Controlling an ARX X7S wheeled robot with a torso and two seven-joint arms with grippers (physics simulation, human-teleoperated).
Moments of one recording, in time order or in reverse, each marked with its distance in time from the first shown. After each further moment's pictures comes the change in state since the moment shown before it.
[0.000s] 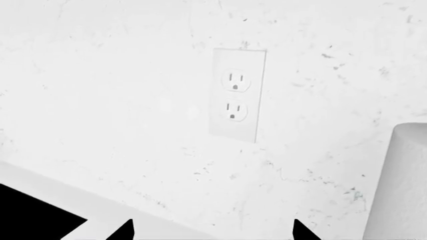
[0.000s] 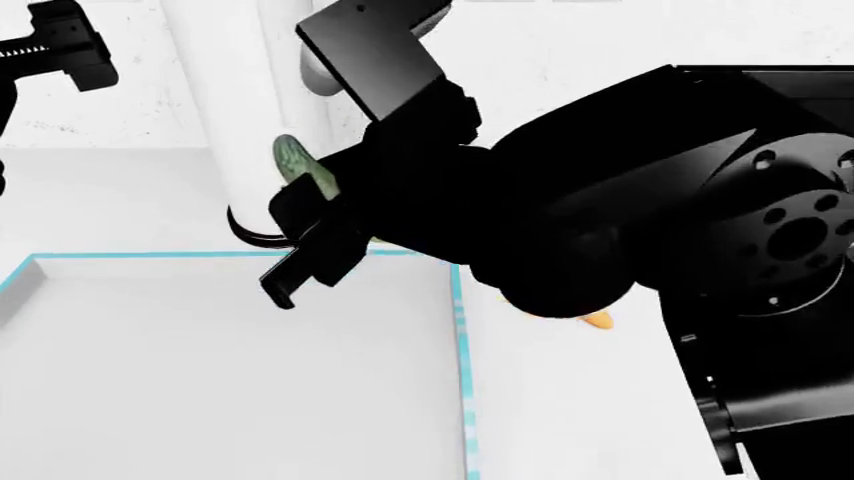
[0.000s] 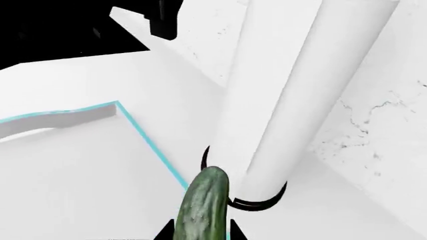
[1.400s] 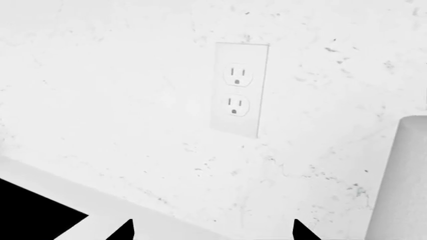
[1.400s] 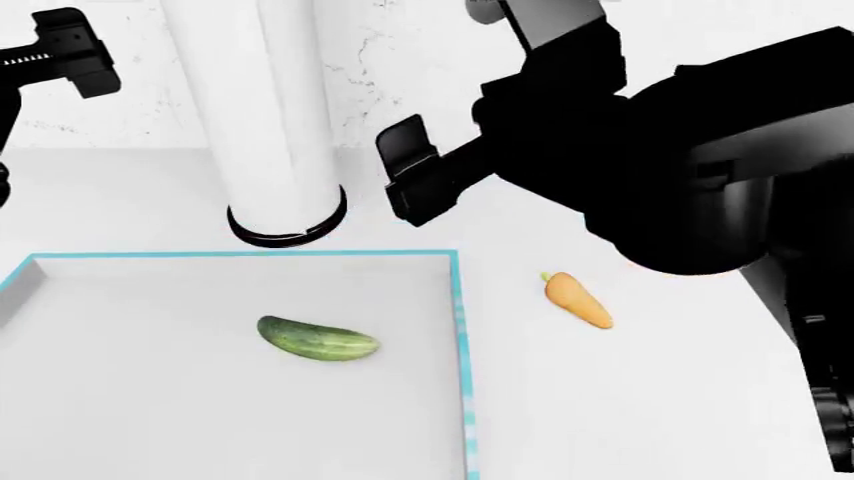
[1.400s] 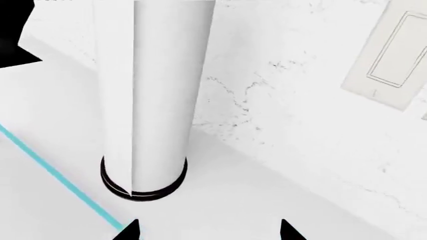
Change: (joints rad) left arm 0.017 -0.001 -0.001 -0.001 0.000 0.009 -0.002; right arm 0.059 0.226 -0.019 0.010 0.103 -0.074 0.163
